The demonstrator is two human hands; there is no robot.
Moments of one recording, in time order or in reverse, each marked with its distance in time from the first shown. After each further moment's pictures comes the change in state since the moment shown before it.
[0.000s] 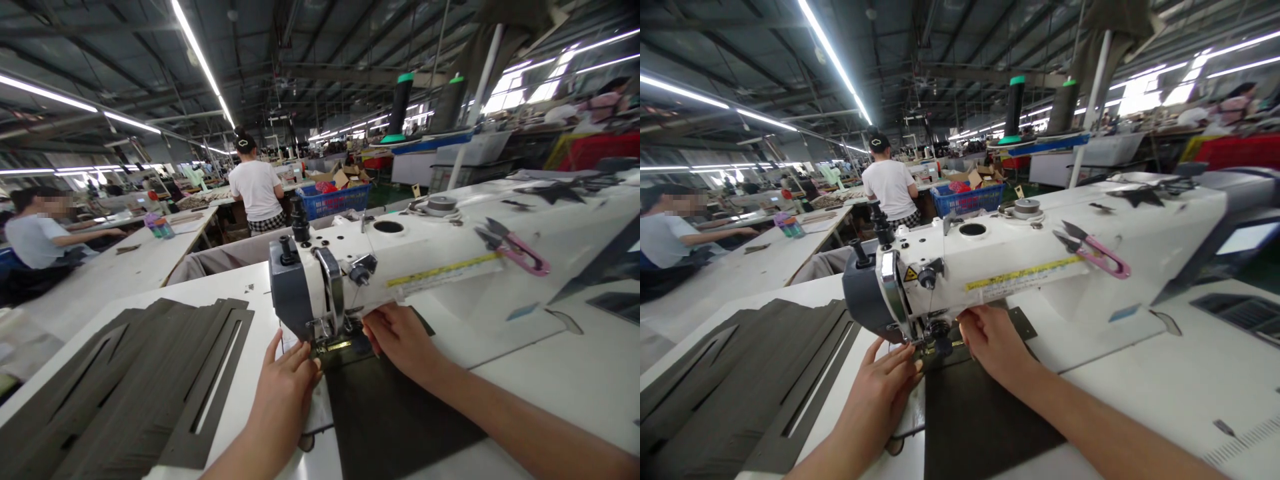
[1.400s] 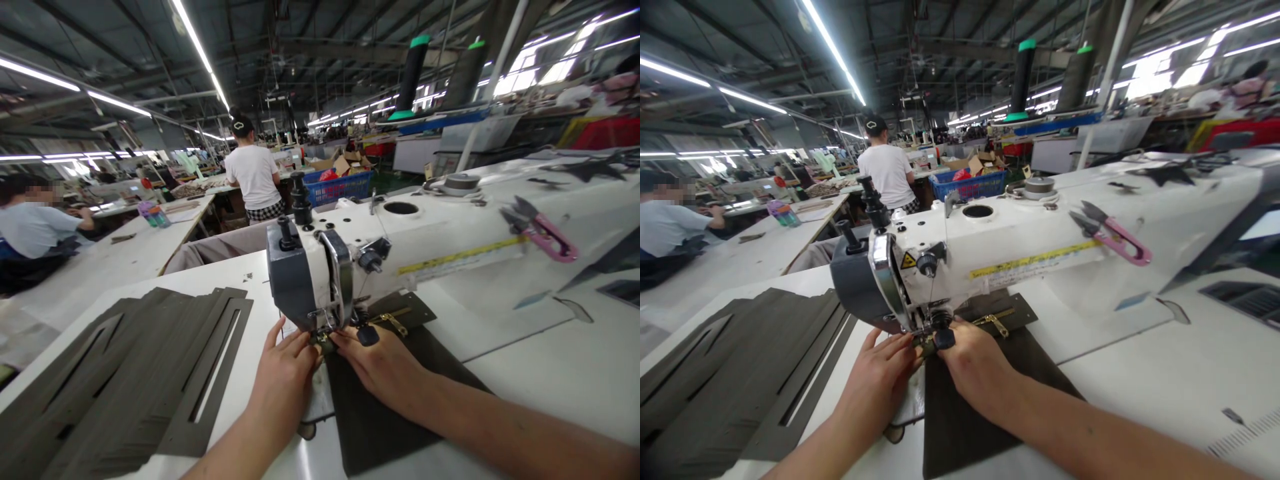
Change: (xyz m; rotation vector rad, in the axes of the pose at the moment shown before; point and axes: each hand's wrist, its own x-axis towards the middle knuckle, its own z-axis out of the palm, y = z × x) left_hand 0.006 -0.002 0.001 -0.023 -0.023 -0.010; right_hand -0.023 0.016 0.036 -0.495 -0.180 -0.428
